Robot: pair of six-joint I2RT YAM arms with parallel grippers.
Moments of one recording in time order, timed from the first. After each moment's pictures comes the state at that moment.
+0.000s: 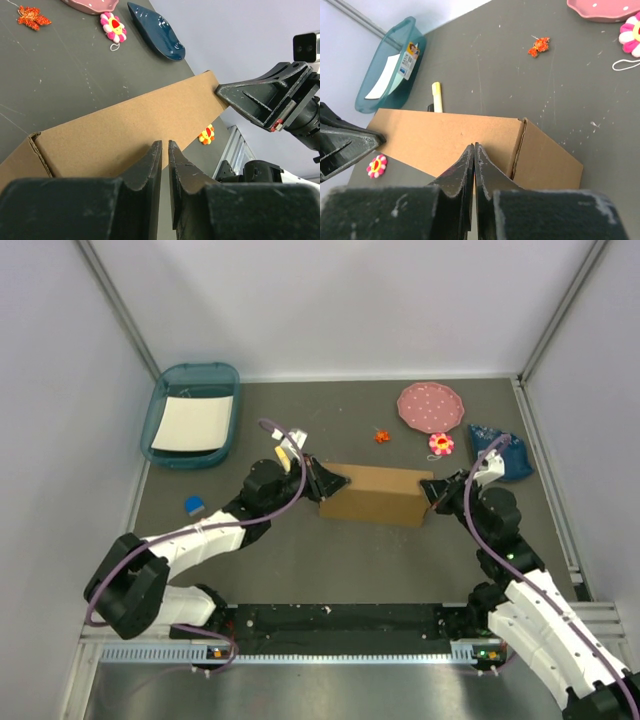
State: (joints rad) left arm -0.66 1.31 0.62 0.60 0.32 -0.75; right arm 0.35 0.59 0.40 0.03 -0.05 0.64
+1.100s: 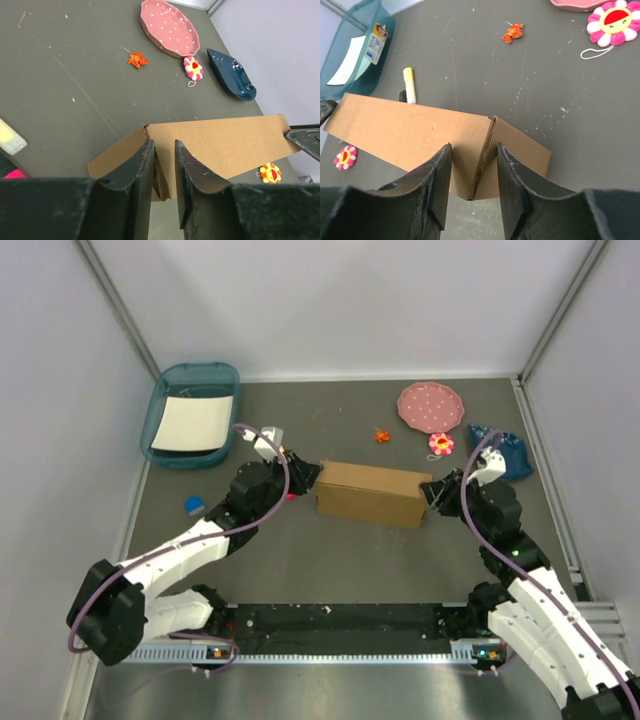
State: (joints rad) left arm -0.64 1.15 0.62 0.38 0.00 -0.60; right arm 0.35 0.61 0.49 -0.17 -0.01 0.54
